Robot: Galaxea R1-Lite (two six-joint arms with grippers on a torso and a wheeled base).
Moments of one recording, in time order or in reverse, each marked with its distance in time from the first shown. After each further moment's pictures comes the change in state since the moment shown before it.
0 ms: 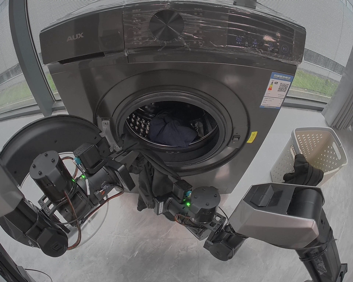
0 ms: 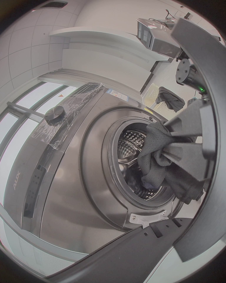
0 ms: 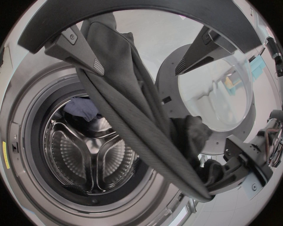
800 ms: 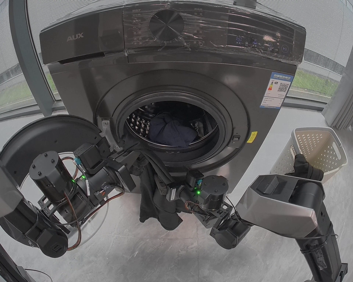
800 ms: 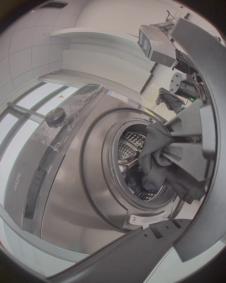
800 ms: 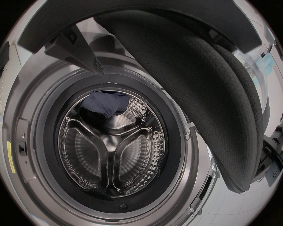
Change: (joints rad) left arm -0.008 -0.005 0.002 0.000 -0.001 0.000; right arm -0.092 0.015 -0.045 0.023 -0.033 -0.007
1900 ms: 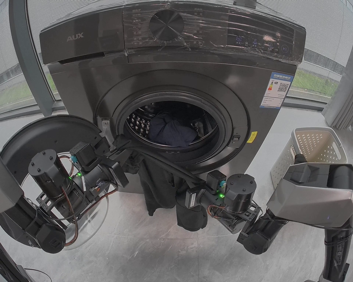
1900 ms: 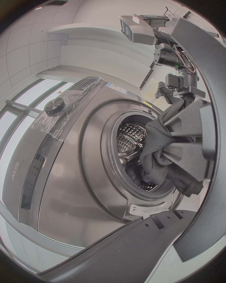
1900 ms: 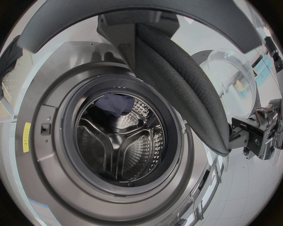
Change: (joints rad) left arm 0.063 0.013 0.001 0.000 -0.010 -0.001; right arm -0.011 -0.228 0.338 -0.019 0.009 0.000
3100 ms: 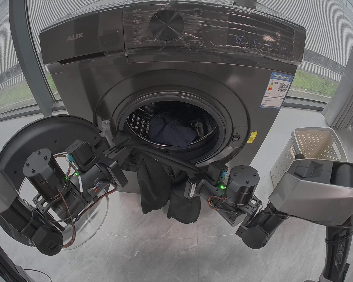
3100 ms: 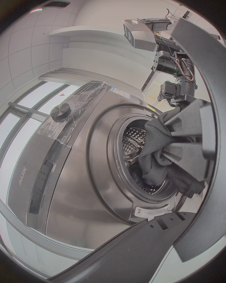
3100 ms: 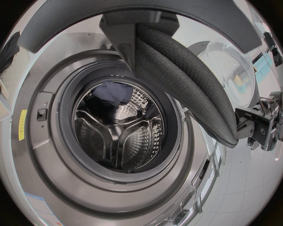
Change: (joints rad) left arm -0.021 -0.037 0.009 0.000 0.002 0.004; right arm -0.017 -0.015 -0.050 -0.016 0.032 0.000
